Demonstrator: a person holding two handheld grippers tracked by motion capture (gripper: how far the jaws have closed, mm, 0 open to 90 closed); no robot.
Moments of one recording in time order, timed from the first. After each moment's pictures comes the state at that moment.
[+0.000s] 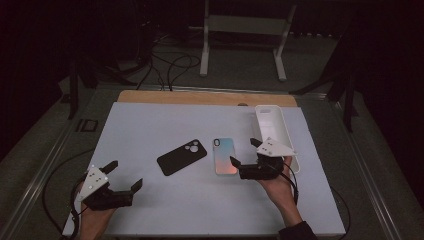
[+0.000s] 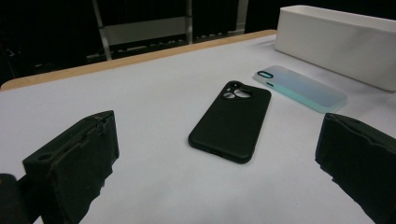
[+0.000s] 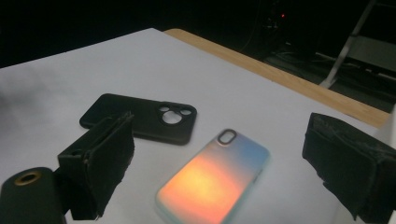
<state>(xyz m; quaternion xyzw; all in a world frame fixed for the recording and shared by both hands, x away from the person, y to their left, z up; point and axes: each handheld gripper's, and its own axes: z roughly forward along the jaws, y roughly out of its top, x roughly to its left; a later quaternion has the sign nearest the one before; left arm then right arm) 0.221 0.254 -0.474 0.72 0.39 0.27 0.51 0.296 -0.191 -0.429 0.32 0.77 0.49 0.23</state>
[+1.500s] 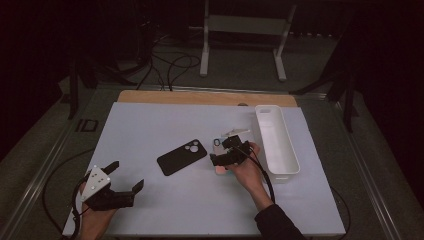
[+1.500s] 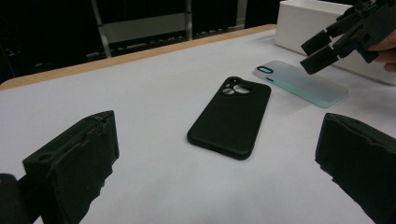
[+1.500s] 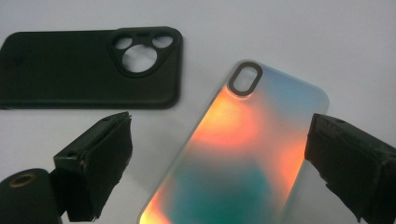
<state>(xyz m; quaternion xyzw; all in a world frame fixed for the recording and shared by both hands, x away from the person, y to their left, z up) 0.221 0.251 -0.475 0.73 0.39 0.27 0.50 0.368 -0.125 -0.487 0.44 0.82 0.32 0.14</state>
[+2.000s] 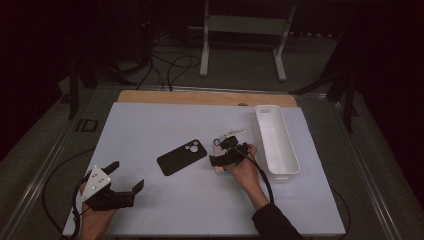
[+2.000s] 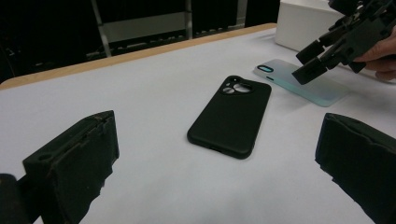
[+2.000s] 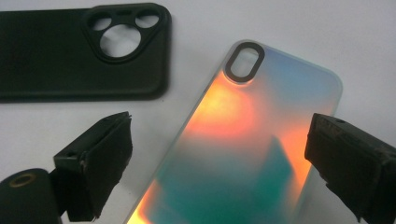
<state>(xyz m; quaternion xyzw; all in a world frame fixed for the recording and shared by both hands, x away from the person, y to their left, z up) 0.221 0.250 -0.476 0.73 0.39 0.27 0.50 0.376 -0.119 -0.504 0.46 0.83 0.29 0.14</state>
